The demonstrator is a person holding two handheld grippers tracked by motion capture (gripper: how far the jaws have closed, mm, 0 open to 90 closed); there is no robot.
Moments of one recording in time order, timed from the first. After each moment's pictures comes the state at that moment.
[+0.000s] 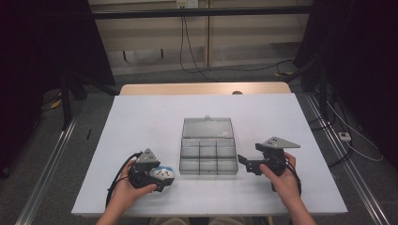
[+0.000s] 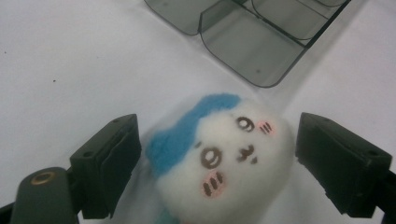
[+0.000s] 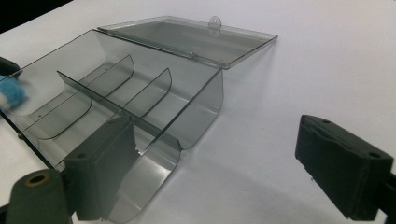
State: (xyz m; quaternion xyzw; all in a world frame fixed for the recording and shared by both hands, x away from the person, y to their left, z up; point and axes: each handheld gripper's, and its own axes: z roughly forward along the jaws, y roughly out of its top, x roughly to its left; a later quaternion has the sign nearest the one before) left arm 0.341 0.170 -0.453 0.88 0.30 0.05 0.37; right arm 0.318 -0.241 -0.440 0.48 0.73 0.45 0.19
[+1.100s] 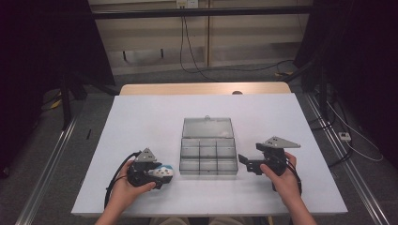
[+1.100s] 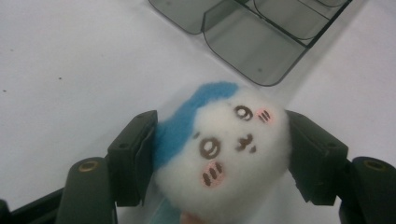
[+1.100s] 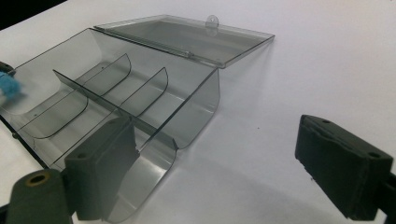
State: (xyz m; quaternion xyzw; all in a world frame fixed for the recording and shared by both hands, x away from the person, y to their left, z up) left arm 0.342 0.173 -0.448 0.88 0.31 0.04 0.37; right arm 0.318 -0.243 -0.440 0.48 0.73 0.45 0.19
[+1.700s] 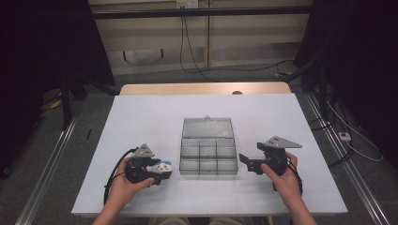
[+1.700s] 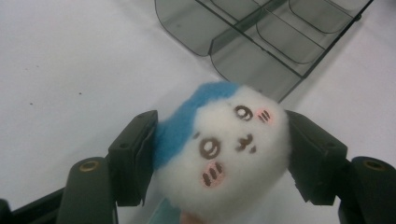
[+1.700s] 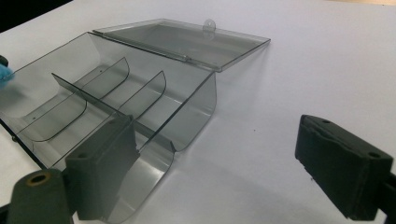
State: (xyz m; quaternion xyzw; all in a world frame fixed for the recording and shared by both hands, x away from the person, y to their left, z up) left arm 0.346 0.174 -0.437 0.86 0.32 0.05 0.39; right arm 0.317 -0.244 -0.439 0.48 0.73 0.45 0.19
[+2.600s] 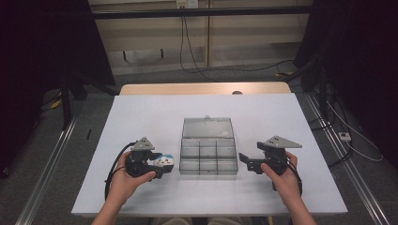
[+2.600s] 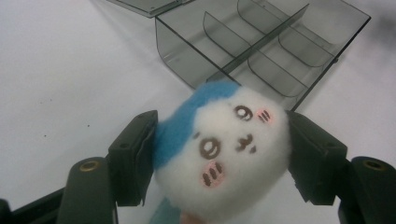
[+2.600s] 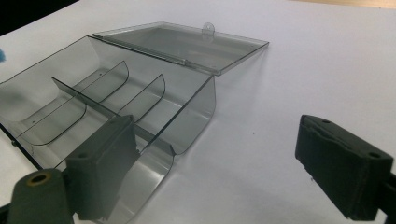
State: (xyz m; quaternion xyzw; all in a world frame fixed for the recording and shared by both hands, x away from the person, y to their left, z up) left arm 0.353 0.168 -0.414 0.85 0.33 0.04 0.40; right arm 0.318 -0.244 -0.437 0.48 0.72 0.46 0.20
